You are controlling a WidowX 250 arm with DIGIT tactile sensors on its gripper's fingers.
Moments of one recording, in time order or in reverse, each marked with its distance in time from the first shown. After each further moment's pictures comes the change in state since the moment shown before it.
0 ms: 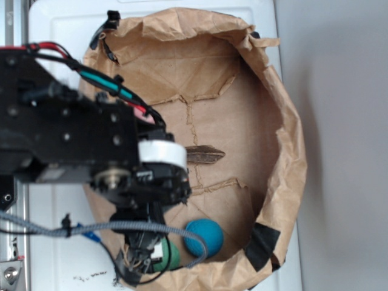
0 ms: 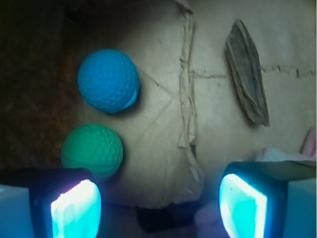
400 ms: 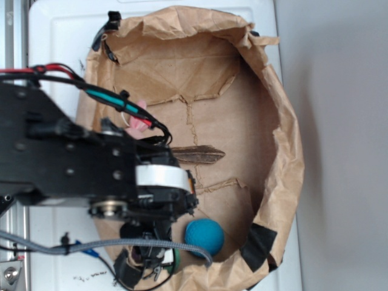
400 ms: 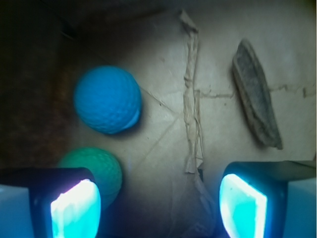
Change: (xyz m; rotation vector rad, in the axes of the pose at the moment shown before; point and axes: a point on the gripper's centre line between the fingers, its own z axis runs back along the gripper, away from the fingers) arm 0.009 0.000 -0.014 0.039 -0.044 0.018
